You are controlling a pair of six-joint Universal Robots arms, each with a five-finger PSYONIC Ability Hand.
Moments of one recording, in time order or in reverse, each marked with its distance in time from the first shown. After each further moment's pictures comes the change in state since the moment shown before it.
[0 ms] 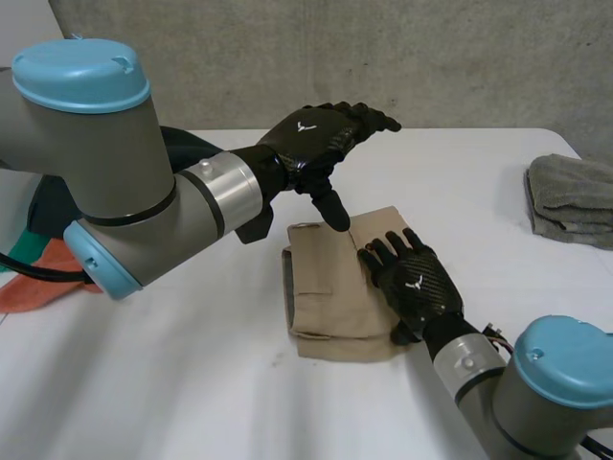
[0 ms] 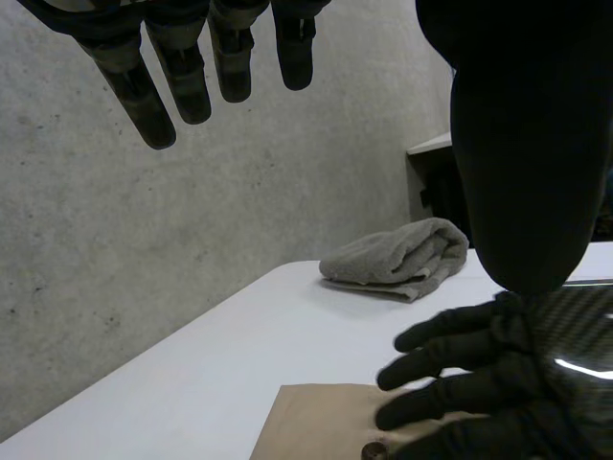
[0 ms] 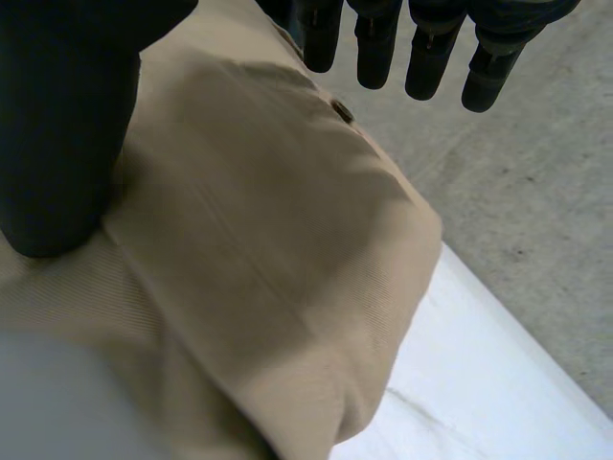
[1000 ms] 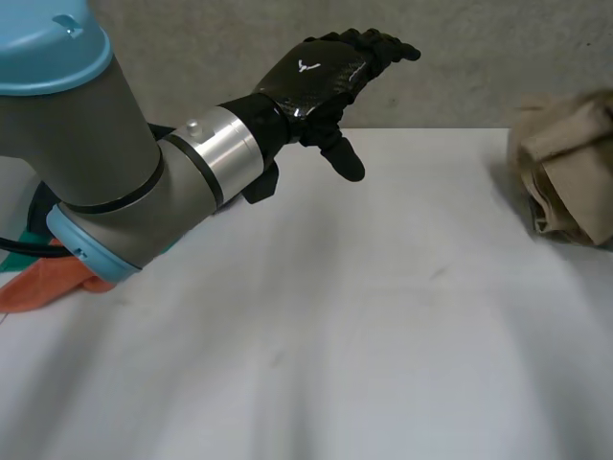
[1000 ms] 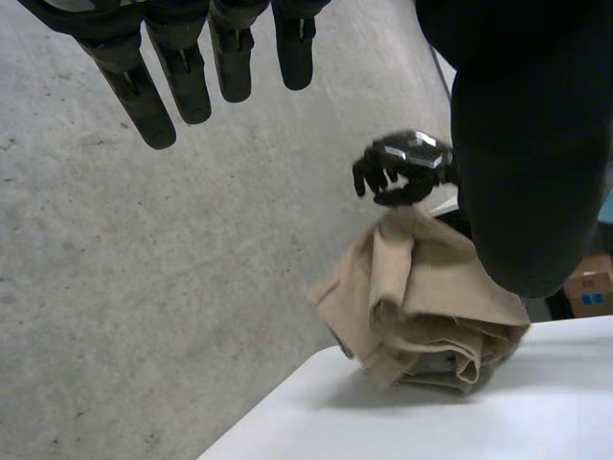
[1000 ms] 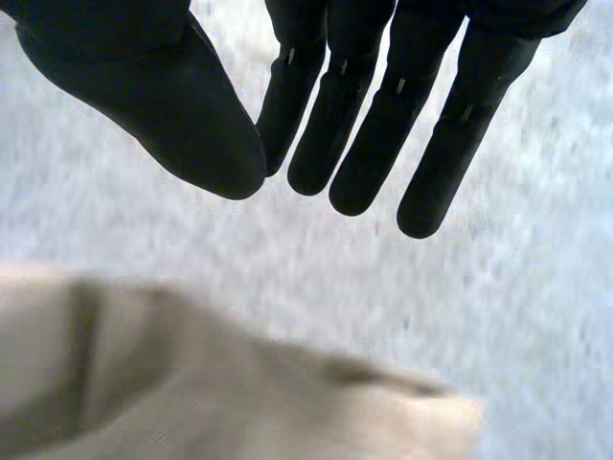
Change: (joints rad) left arm -0.021 0.087 -0.003 0.131 -0.014 -0.038; right arm -0.617 0.272 -0.946 0.038 -0.125 0.373; left_hand 0.000 0.000 0.000 0.000 0.000; right_hand 0.726 0.982 0.979 0.985 0.973
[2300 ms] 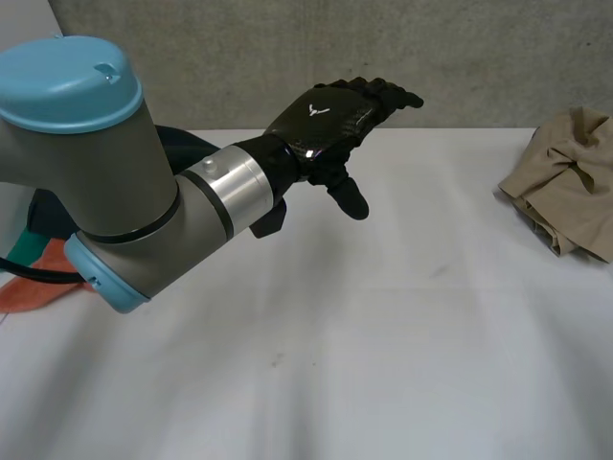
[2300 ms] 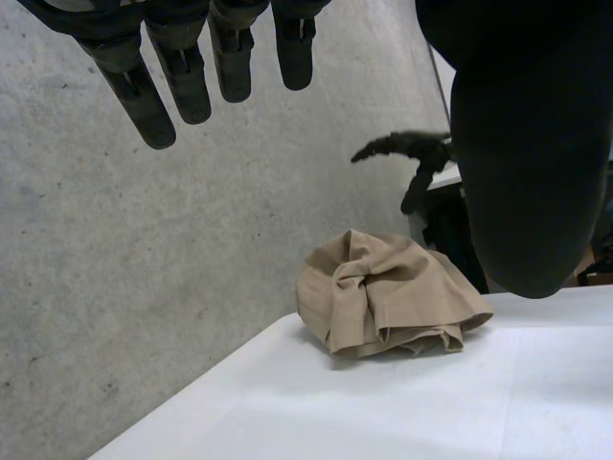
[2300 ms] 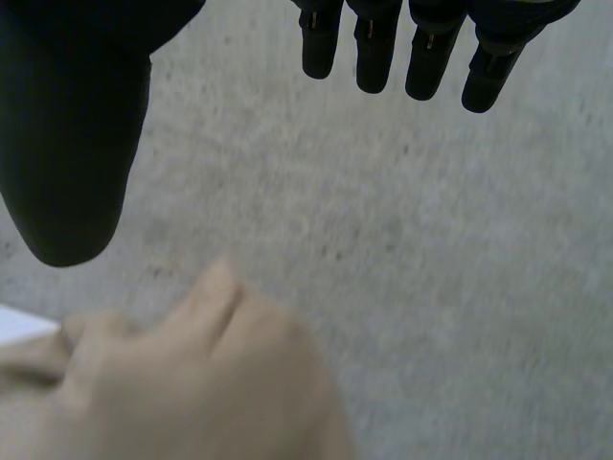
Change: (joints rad) left arm -0.020 -0.010 -0.083 -0.003 -0.003 0.001; right arm -0.160 -0.004 -0.073 0.392 -0.091 0.213; left_hand 0.000 0.000 0.000 0.000 0.000; right_hand -0.709 -0.968 -0.978 -0.983 -0.975
